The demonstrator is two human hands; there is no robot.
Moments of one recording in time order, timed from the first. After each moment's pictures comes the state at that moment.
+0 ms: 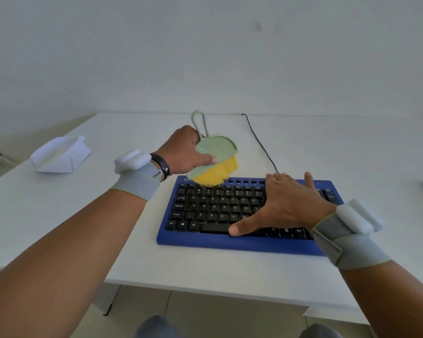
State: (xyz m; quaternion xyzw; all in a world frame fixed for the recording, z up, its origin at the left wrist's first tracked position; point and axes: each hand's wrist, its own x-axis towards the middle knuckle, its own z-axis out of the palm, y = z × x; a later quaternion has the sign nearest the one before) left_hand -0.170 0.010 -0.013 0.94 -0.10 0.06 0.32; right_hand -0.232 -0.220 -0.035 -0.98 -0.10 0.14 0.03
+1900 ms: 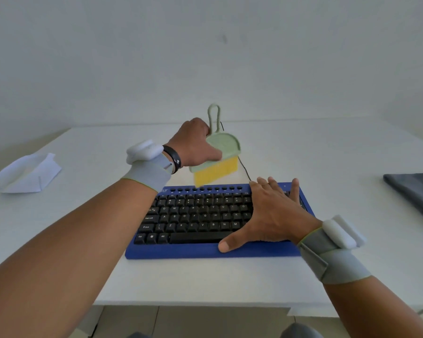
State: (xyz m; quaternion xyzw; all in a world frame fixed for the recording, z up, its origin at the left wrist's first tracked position) left_hand -0.149 -0.071 0.016 0.96 -0.10 0.09 0.26; right_hand -0.245 -0.252 -0.041 -0.98 -0.10 0.12 0.10
